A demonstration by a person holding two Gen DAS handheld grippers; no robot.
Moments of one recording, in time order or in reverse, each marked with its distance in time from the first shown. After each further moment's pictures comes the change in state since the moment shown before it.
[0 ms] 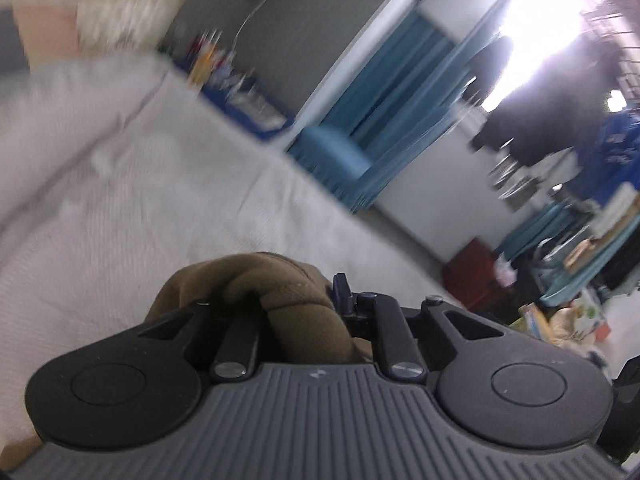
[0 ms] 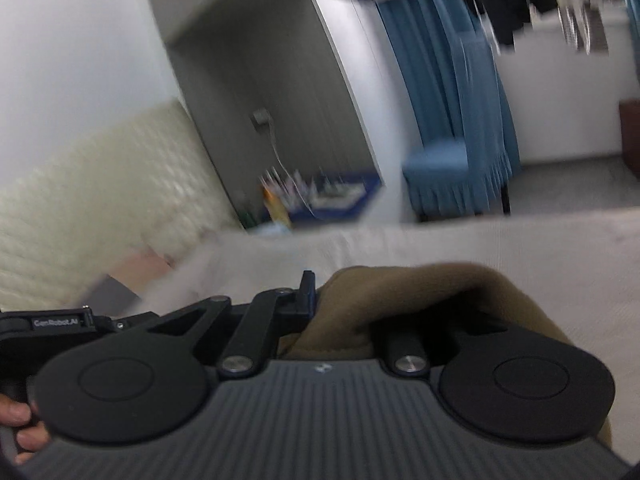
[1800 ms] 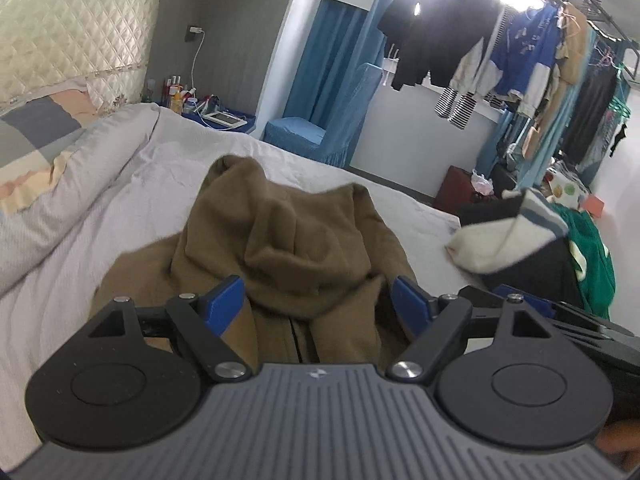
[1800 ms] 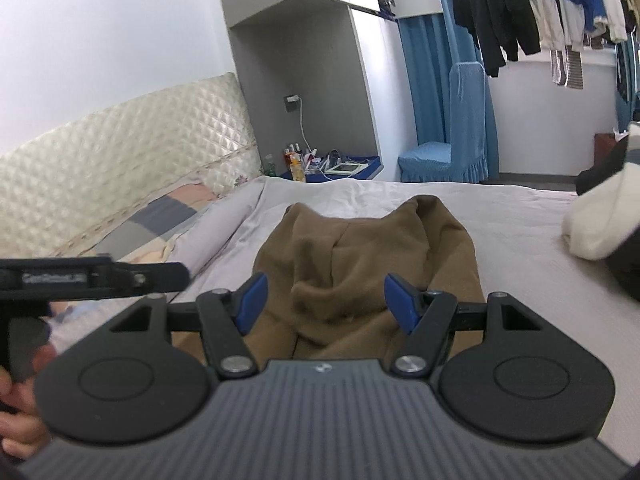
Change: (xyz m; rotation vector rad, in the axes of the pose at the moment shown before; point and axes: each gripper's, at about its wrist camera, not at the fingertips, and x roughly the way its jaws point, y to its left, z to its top) left arm -0.375 -0.108 -0.239 0.360 -0.034 0.021; right arm -0.334 0.081 -0.157 -0.160 -0.033 -0.012
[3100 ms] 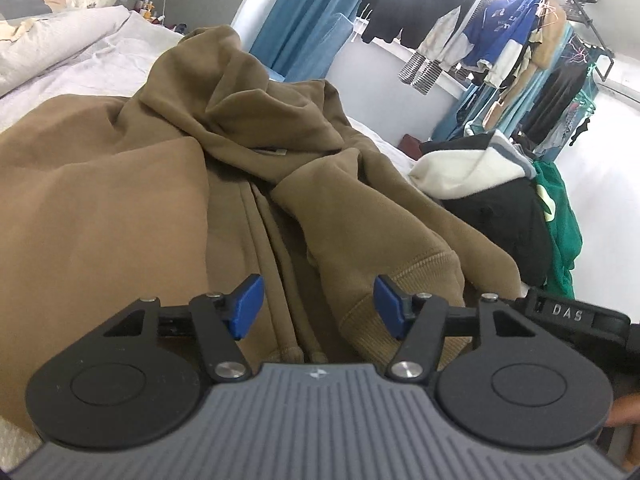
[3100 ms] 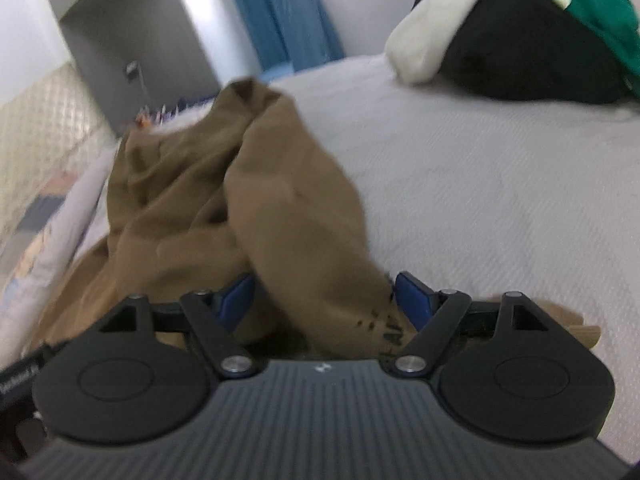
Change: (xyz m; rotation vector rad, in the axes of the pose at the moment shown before) left arm 0.070 0.033 -0.139 -0.106 0.099 -0.199; right arm -0.002 -0.062 -0.127 0.338 0.185 -0.367
